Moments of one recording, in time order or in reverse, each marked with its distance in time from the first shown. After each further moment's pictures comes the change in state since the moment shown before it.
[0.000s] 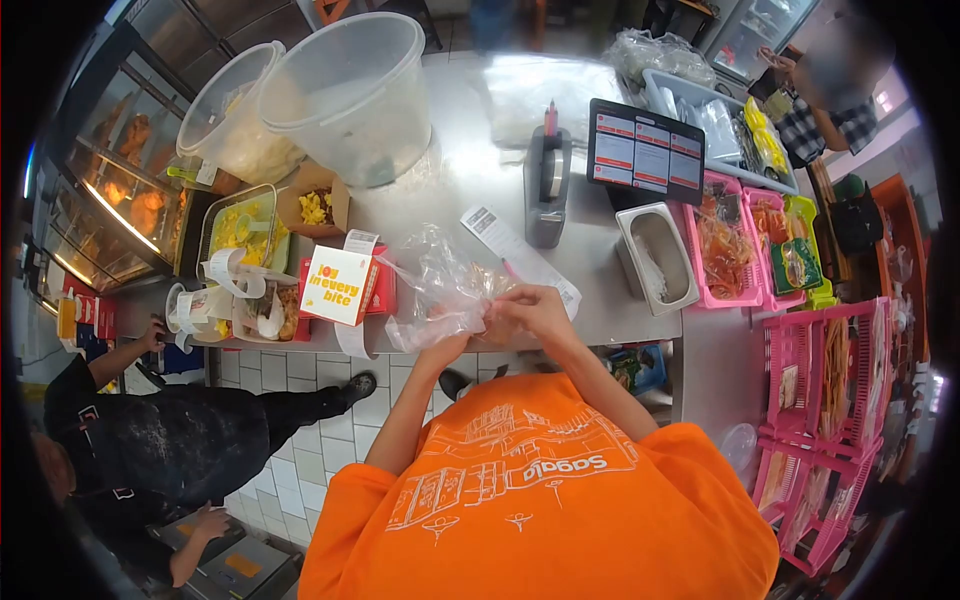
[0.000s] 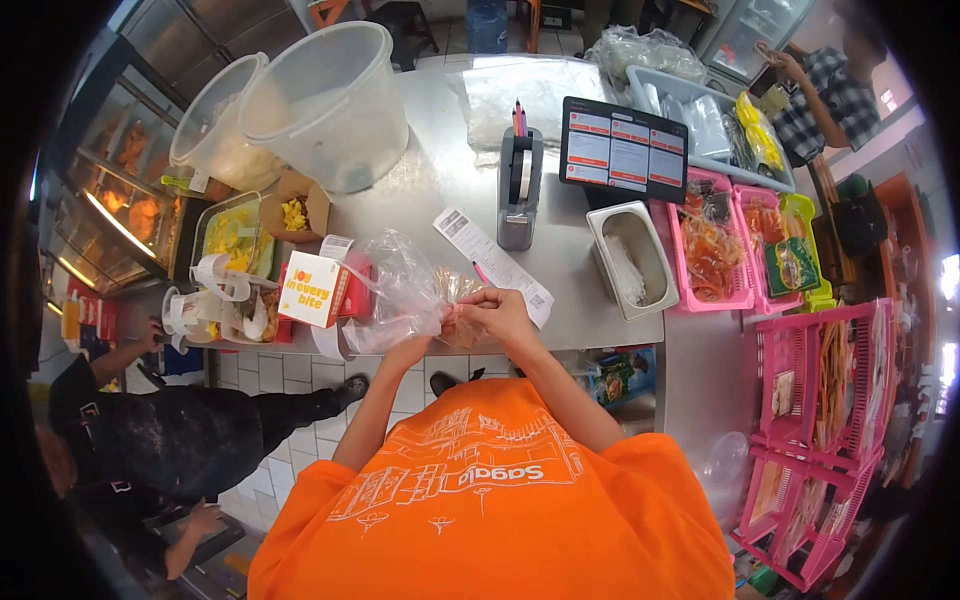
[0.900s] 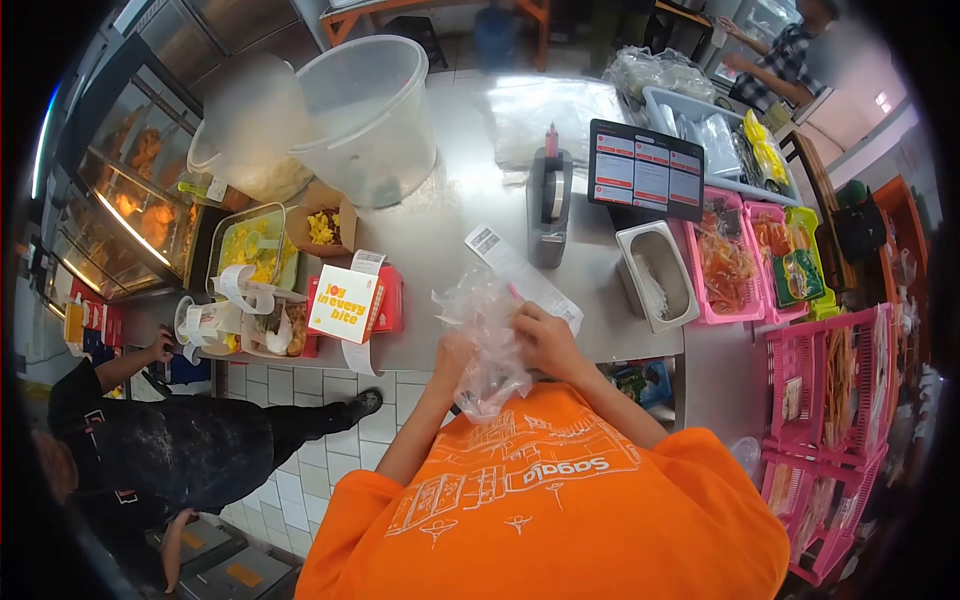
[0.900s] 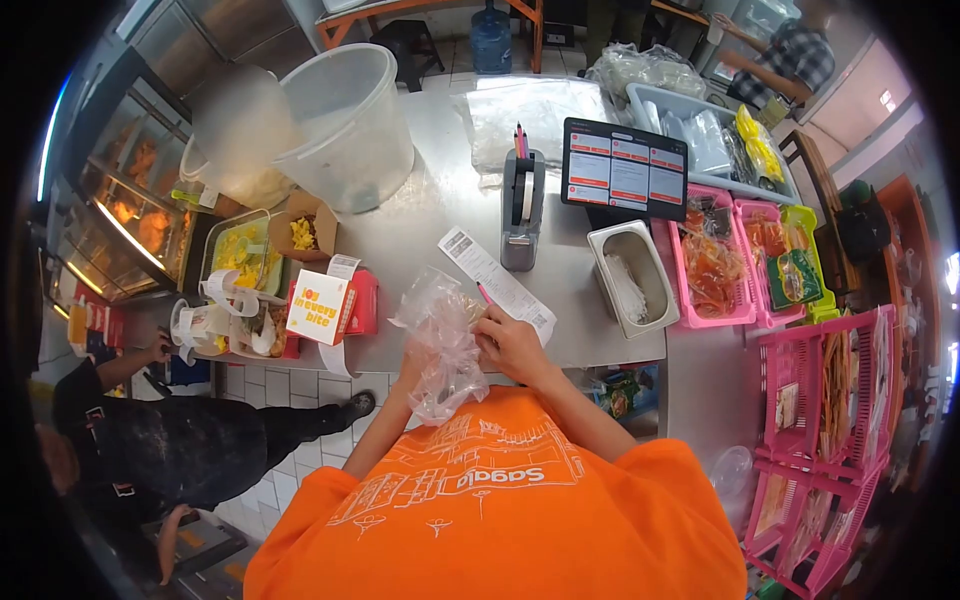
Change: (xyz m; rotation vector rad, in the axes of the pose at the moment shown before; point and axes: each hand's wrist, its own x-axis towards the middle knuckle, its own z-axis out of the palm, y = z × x) left_hand -0.003 -0.001 0.006 0.590 0.072 0.217; right_hand -0.007 0.010 -0.016 -0.705 0.029 -0.739
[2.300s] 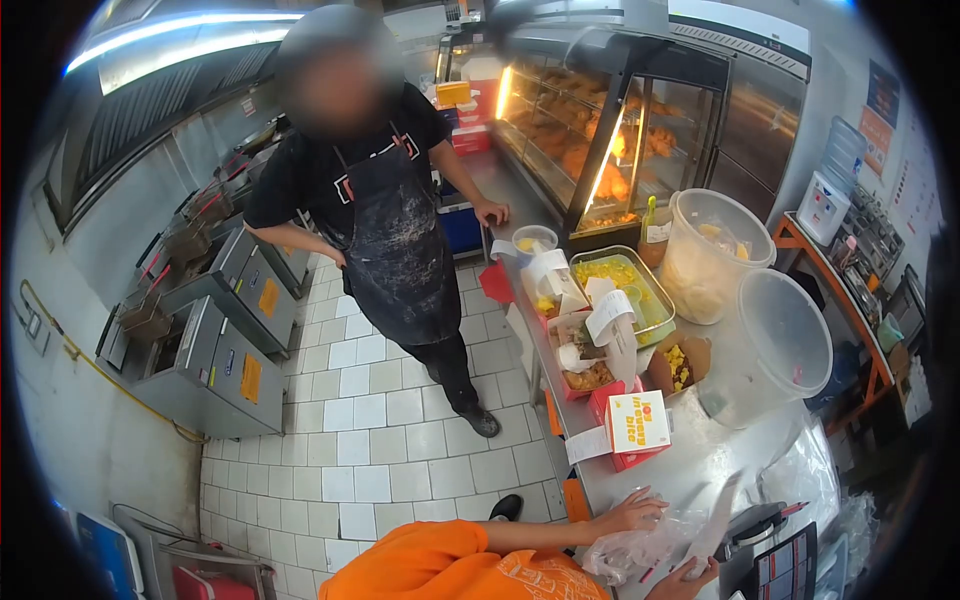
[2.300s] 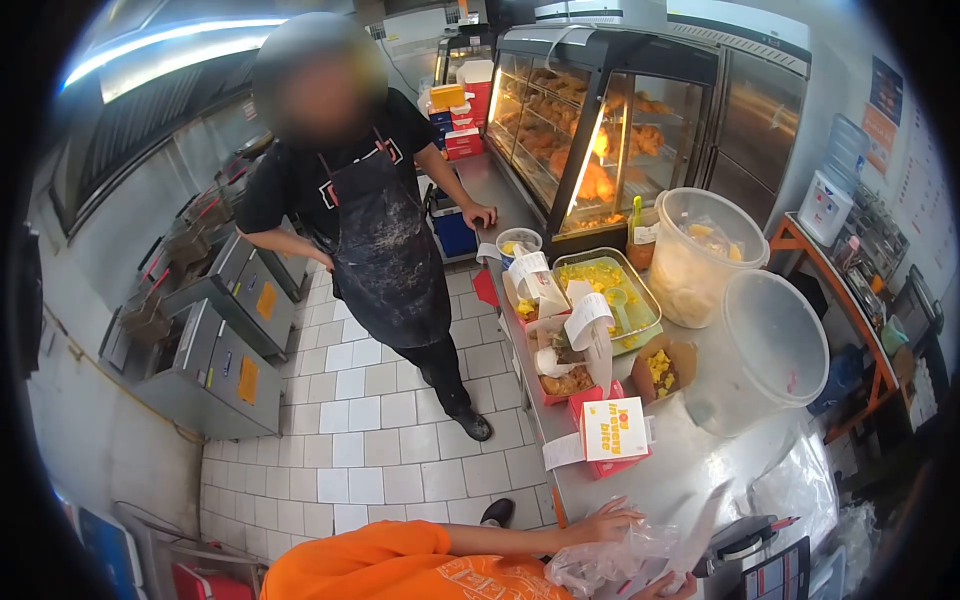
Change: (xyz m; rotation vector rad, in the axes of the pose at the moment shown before) left_hand 0.006 -0.038 0.032 0.261 0.617 0.321; right_hand 0.033 -0.063 -0.011 -0.210 0.219 0.392
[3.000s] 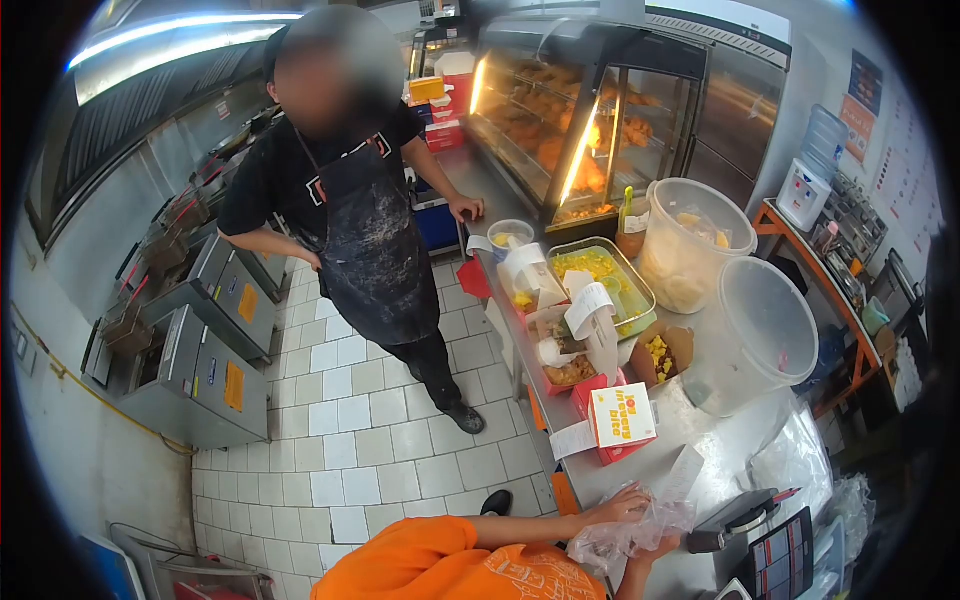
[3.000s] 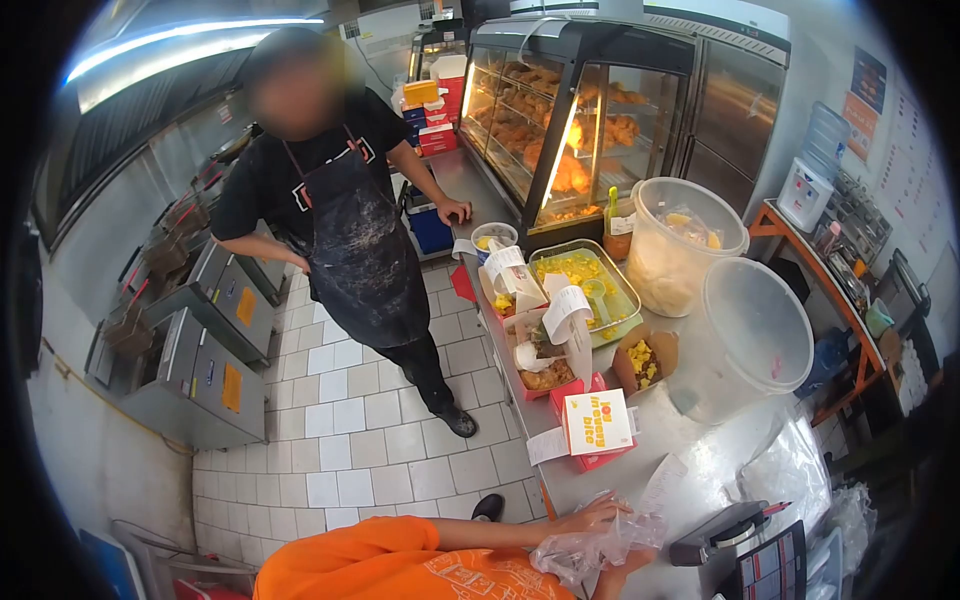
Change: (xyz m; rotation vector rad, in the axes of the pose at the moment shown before) left_hand -0.001 -0.007 -0.005 -0.140 -0.107 0.039; right_hand 0.033 0.068 0.111 0.175 -0.001 -0.708
